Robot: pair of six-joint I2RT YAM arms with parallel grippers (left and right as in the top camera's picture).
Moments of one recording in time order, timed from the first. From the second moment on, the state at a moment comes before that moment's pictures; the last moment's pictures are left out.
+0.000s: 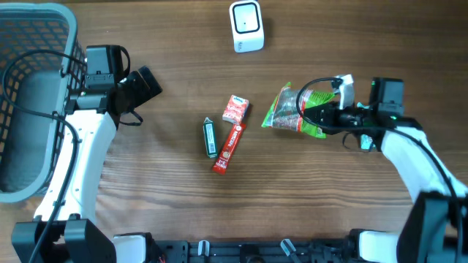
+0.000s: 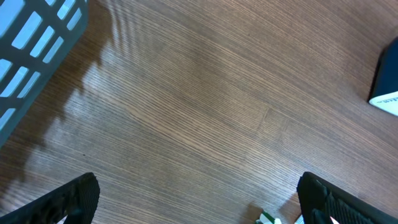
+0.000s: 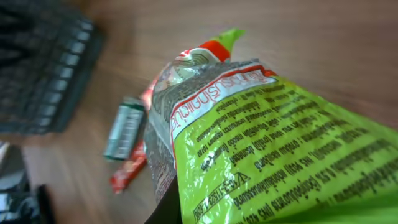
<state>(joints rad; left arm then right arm) 0.03 1.49 1.18 -0.71 -0.03 -0.50 -0.10 1.48 0.81 -0.34 -0.88 -0.11</state>
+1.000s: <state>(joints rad) 0.03 1.49 1.18 -0.71 -0.03 -0.50 0.03 1.36 1.25 -1.09 -0.68 -0.42</state>
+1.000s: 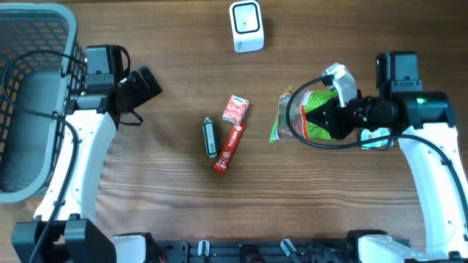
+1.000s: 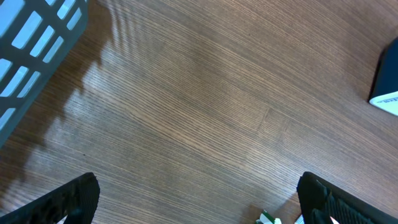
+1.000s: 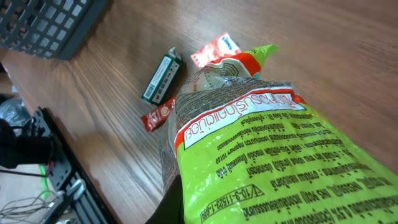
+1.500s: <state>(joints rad) 0.03 1.49 1.18 -0.72 -0.03 -0.50 0.36 1.84 2.01 -0.96 -0.02 -0.59</state>
